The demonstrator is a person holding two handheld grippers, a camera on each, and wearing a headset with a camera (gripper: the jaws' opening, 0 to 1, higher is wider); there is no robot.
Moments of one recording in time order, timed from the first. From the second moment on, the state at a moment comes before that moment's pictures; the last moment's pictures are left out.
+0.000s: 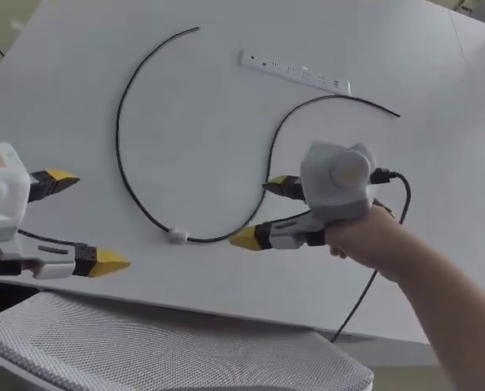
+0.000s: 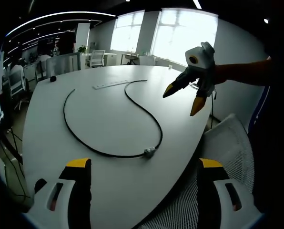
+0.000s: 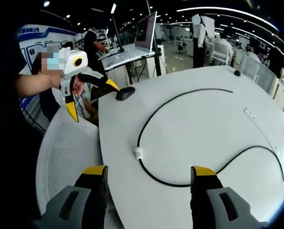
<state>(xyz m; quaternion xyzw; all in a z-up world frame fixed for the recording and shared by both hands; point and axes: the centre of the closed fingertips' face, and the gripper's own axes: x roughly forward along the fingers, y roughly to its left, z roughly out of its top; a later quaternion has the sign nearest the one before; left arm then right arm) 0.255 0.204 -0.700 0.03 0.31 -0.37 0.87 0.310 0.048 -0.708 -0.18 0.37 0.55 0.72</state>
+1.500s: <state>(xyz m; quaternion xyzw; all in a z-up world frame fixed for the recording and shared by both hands) 0.263 0.209 -0.724 0.10 0.33 -0.38 0.86 0.301 0.117 -0.783 -0.23 0.47 0.61 0.60</state>
